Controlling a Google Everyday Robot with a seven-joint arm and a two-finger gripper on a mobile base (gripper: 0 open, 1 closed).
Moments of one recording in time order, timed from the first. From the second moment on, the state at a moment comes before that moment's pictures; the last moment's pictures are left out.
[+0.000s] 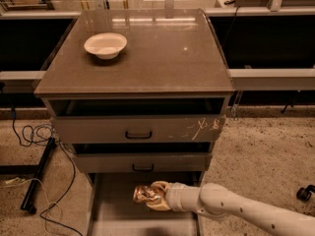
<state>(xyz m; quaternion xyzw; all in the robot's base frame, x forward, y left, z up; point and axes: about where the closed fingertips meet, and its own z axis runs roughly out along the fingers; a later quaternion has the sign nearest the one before) 0.482 0.010 0.403 -0.53 0.68 0.24 0.44</state>
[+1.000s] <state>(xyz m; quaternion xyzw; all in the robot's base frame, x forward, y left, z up) 0.500 0.017 0.342 -0.55 0.67 0.23 0.44</state>
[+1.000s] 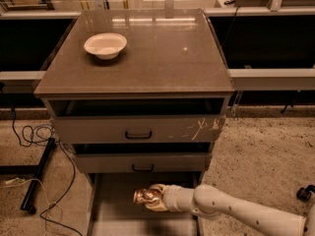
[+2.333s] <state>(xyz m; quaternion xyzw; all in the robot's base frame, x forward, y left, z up) 0.546 0.003 0.202 -0.53 0.70 0.23 0.41</state>
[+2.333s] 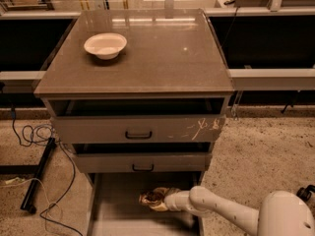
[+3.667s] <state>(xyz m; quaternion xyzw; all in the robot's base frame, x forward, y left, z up) 0.553 -0.006 0.153 -0.53 0.72 0.23 0.38</state>
